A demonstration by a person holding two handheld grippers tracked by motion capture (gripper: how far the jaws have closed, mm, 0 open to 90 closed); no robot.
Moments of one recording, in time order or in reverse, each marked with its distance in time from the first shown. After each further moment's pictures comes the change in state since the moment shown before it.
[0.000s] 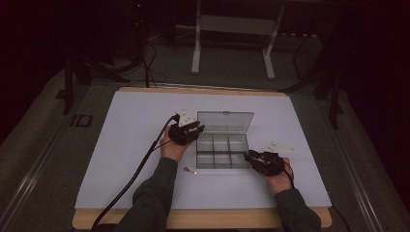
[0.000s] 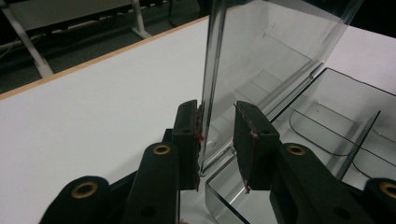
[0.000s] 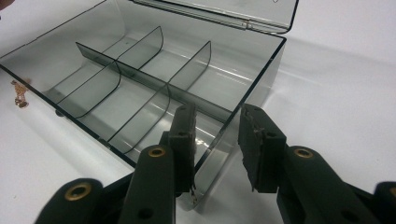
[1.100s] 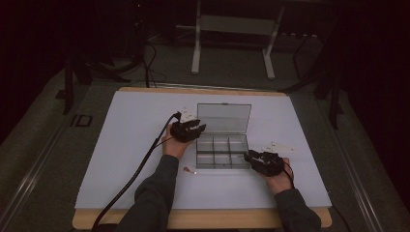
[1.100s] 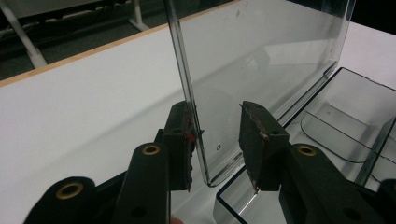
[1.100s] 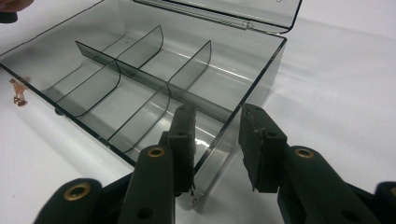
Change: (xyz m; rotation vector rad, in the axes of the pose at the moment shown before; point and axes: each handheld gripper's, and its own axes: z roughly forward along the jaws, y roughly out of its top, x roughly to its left) left arm 0.008 0.000 0.015 0.026 -0.014 -0.031; right arm 0.001 0.000 0.000 0.000 -0.003 -0.008
